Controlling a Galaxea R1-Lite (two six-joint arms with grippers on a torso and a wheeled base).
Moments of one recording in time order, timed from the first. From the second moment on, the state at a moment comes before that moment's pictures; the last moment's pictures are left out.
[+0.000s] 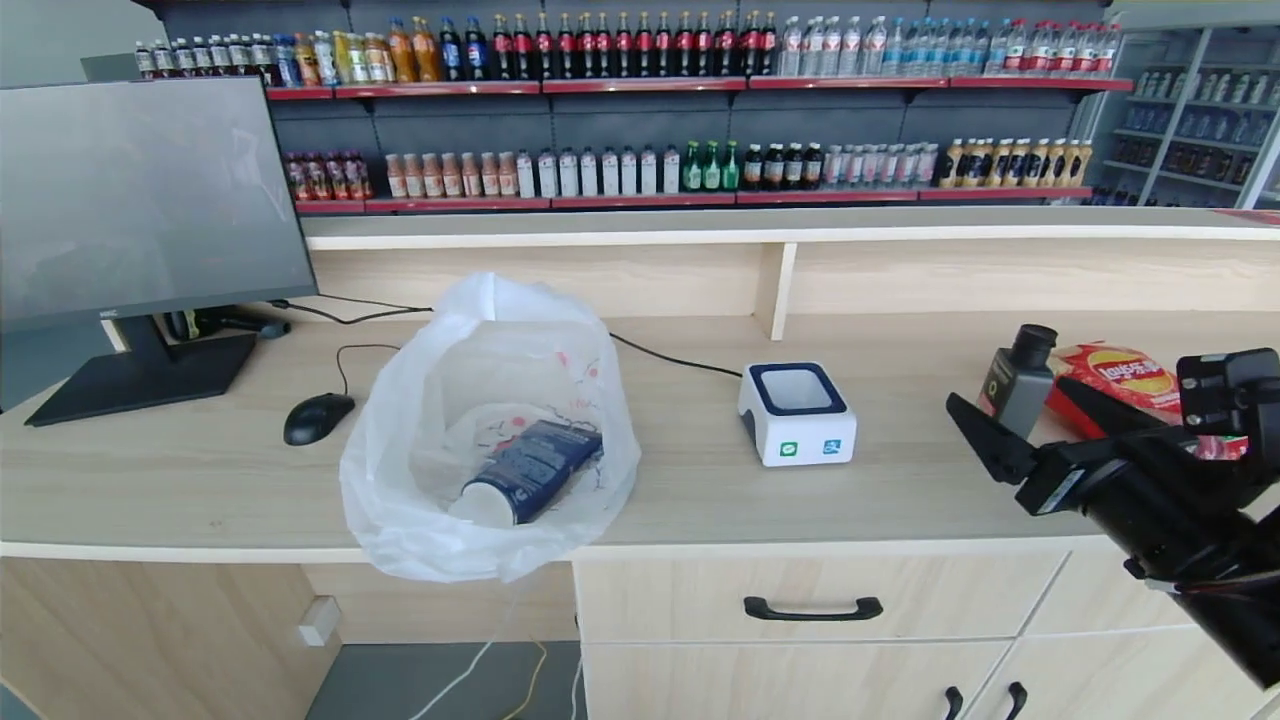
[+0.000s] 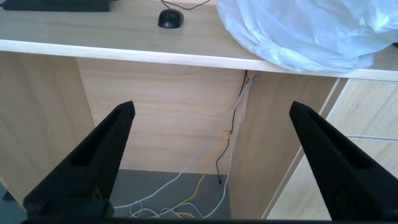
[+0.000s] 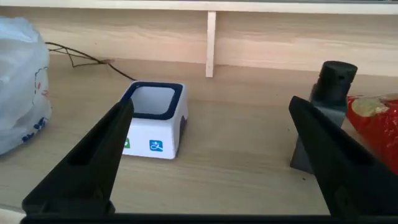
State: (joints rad) left arm 0.00 0.00 0.00 0.00 0.00 -0.01; right arm 0.26 1.62 -0.19 -1.57 -0.08 -0.03
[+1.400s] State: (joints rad) left arm 0.00 0.00 0.00 0.00 0.00 -0.01; right arm 0.24 1.68 -0.14 -1.57 -0.11 -0.05
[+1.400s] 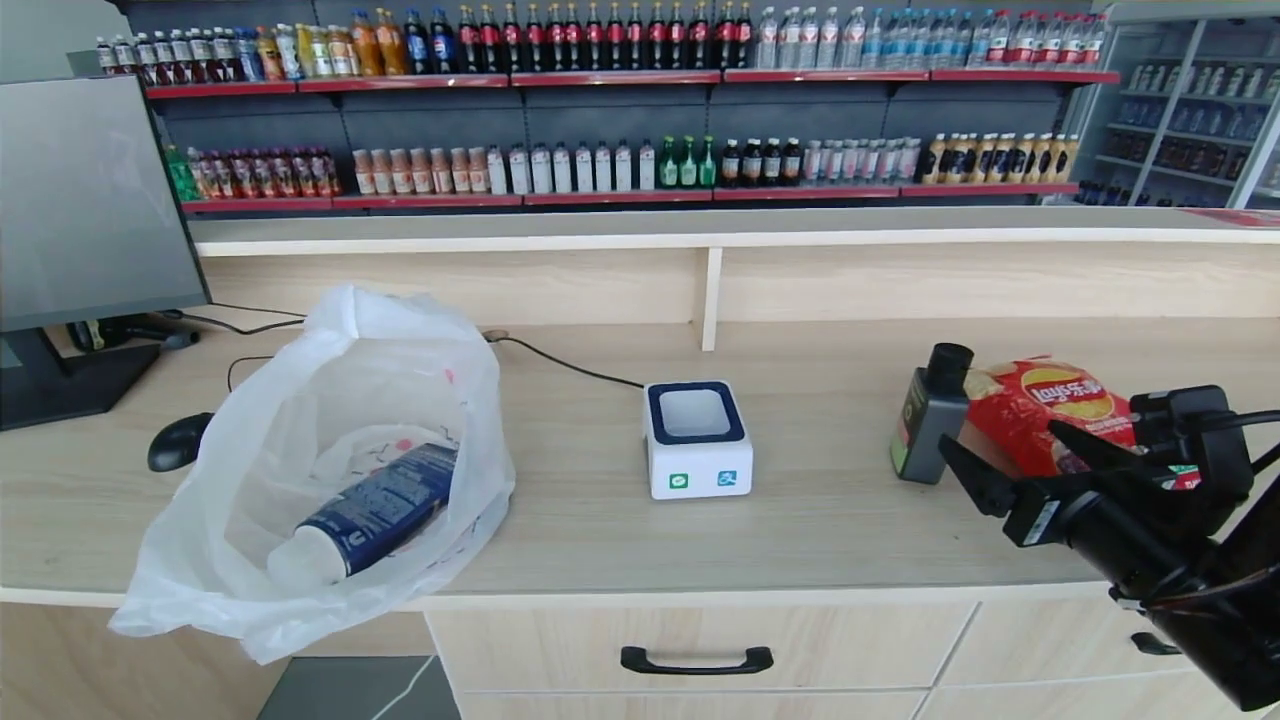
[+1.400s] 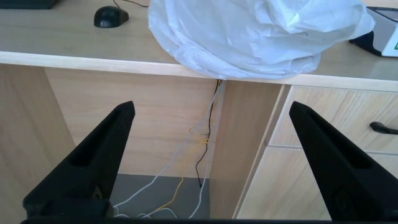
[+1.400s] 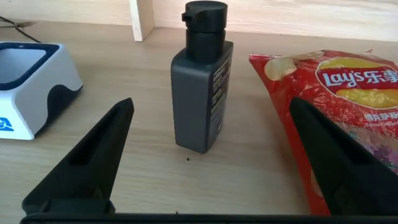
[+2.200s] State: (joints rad) left arm 0.00 0.00 0.00 0.00 0.00 0.00; right arm 0.15 1.66 -0.16 -1.57 -0.11 -0.09
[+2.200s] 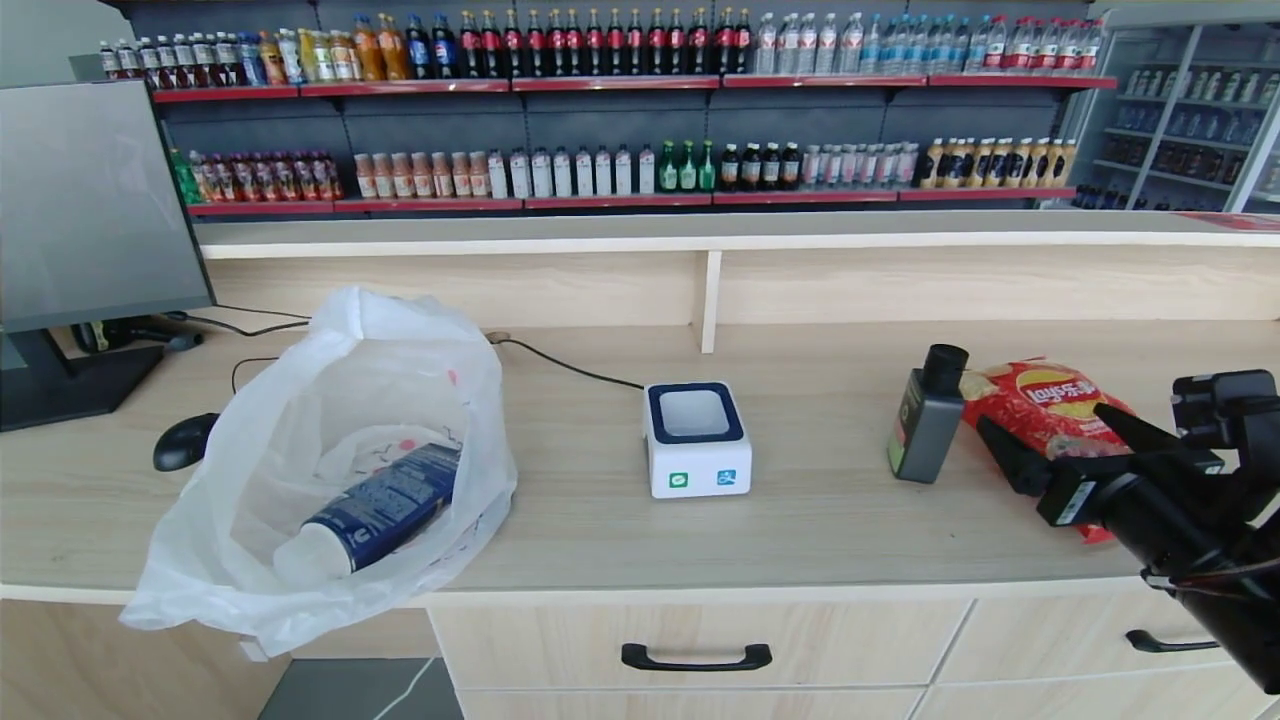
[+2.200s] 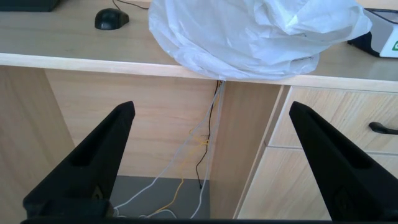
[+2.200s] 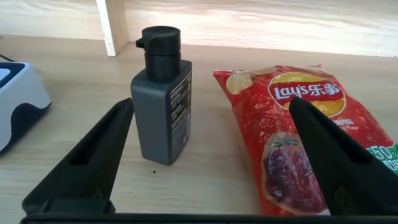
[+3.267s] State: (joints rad) left arm 0.00 0.00 0.00 0.00 0.00 0.00; right arm 0.12 1.77 -0.24 -1.57 -0.08 -0.11
